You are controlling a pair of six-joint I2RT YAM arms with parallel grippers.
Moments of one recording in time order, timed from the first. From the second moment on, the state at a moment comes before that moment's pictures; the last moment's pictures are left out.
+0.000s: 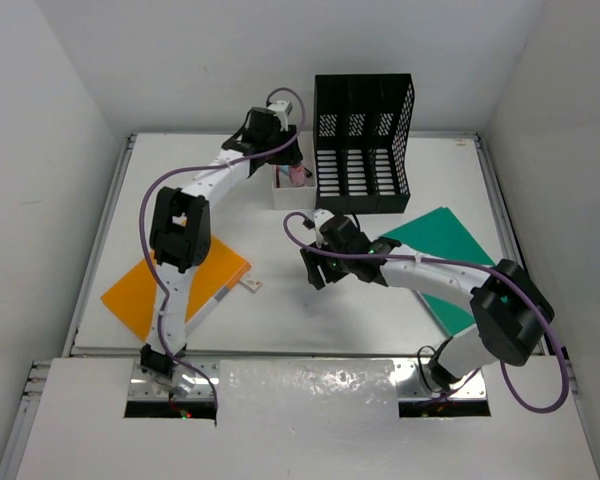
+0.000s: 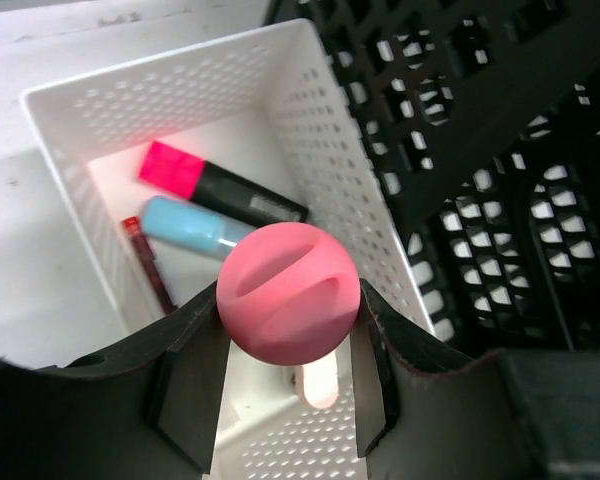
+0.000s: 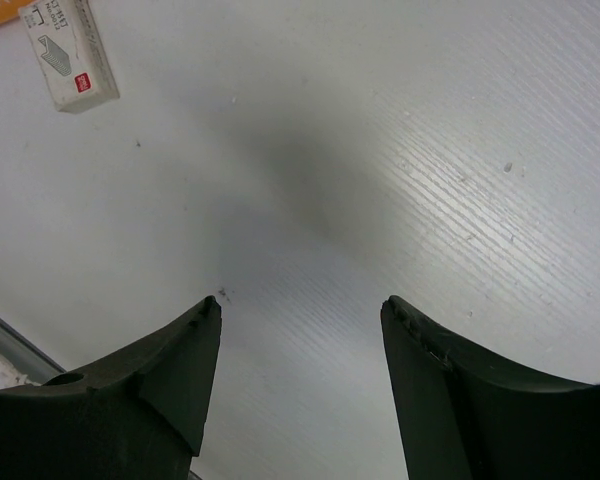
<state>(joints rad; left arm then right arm) -0.35 2.27 1.95 -0.26 0.18 -0.25 0.79 1.50 0.86 -0.24 0.00 0.22</state>
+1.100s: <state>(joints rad) -0.39 2.20 2.23 -0.47 -0.02 -0.21 0.79 1.50 0.86 -0.24 0.00 0.21</state>
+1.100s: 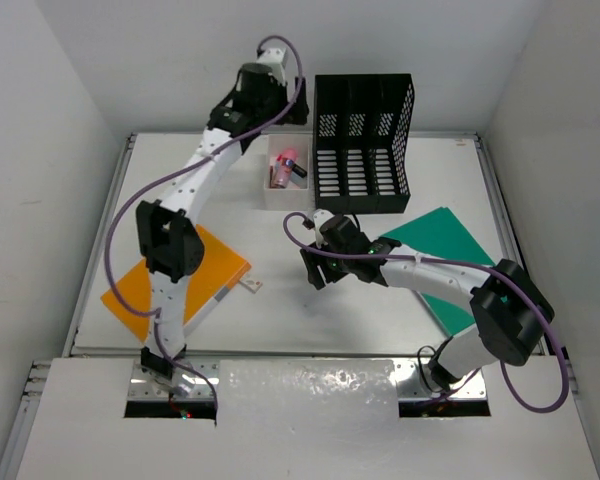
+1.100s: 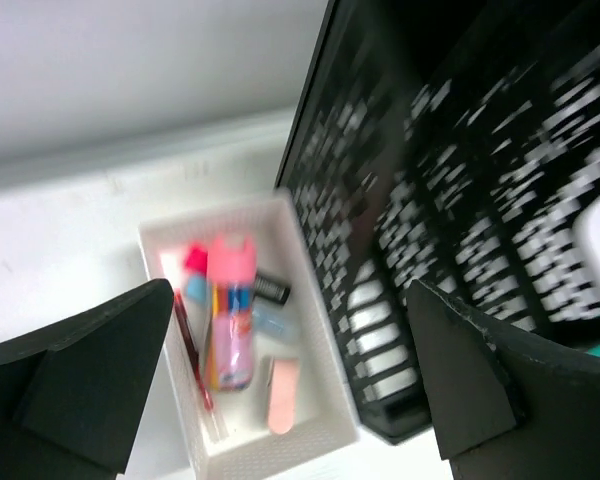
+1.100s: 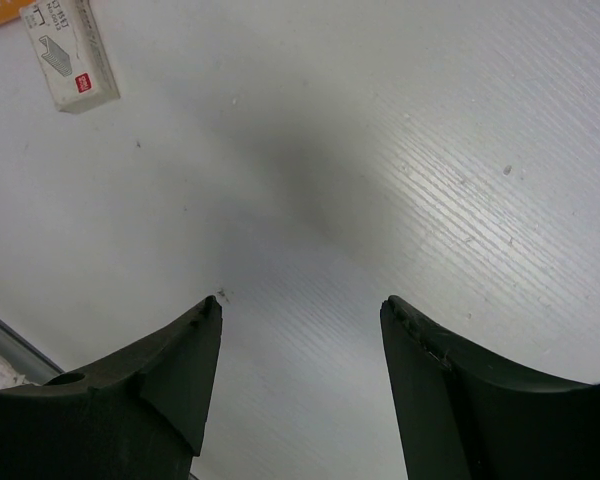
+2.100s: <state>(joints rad) -0.32 1.37 1.06 -0.78 -0.55 -0.61 0.95 1.93 1.23 -0.13 -0.28 -0.02</state>
